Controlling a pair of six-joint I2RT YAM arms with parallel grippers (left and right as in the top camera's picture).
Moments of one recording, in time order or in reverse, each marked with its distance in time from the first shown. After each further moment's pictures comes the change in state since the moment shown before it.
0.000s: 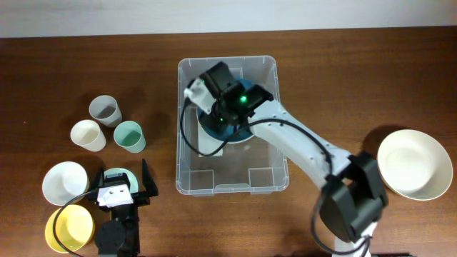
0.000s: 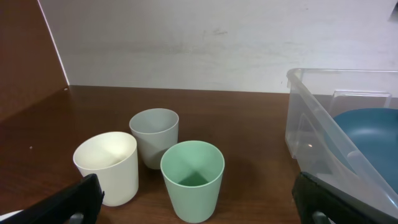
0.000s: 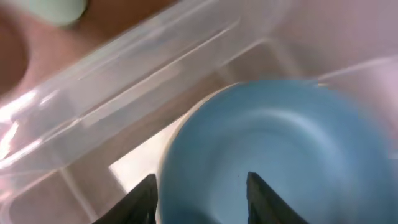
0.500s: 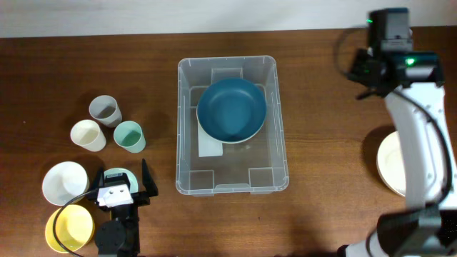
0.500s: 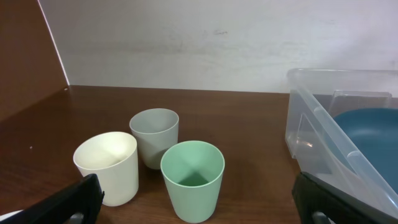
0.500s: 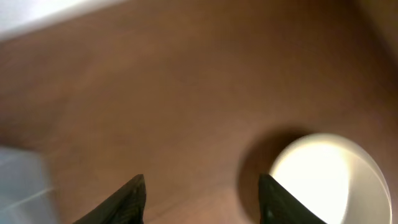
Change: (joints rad) left arm 0.000 0.000 0.000 0.000 0.000 0.000; right arm -0.708 -0.246 0.066 -0.367 0.389 0.692
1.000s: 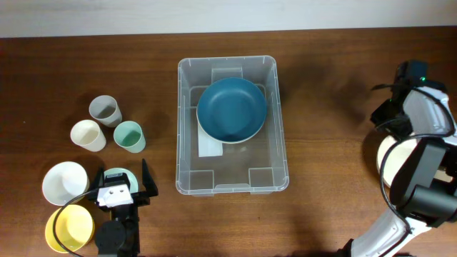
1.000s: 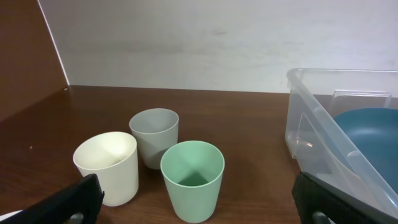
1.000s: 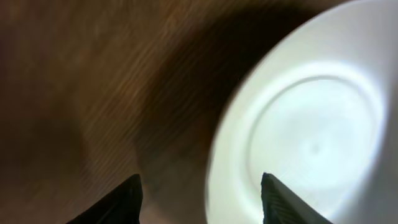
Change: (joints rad) left arm 0.000 0.000 0.000 0.000 0.000 0.000; right arm -0.301 0.264 -0.304 0.165 -0.070 0.178
